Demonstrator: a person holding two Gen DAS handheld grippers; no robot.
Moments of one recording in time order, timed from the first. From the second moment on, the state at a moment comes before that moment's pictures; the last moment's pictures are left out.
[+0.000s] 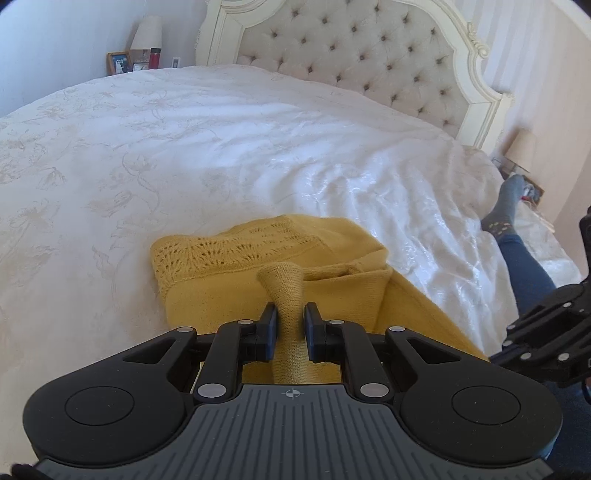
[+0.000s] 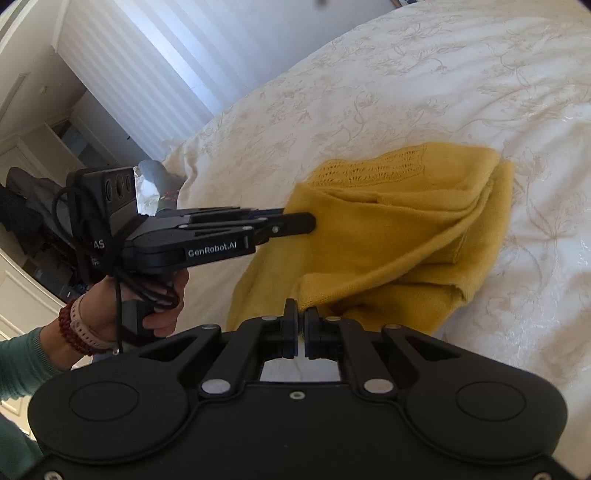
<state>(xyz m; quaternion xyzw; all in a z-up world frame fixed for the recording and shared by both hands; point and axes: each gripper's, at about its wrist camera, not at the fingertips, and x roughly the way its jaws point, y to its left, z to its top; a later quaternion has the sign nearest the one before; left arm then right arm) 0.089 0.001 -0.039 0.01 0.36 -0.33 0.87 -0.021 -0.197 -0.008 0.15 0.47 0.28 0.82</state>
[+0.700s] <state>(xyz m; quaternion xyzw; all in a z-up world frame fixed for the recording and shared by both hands) 0.004 -0.011 -0.053 0.02 0.39 -0.47 0.79 -0.038 -0.262 -0.052 0.35 0.49 0.13 0.79</state>
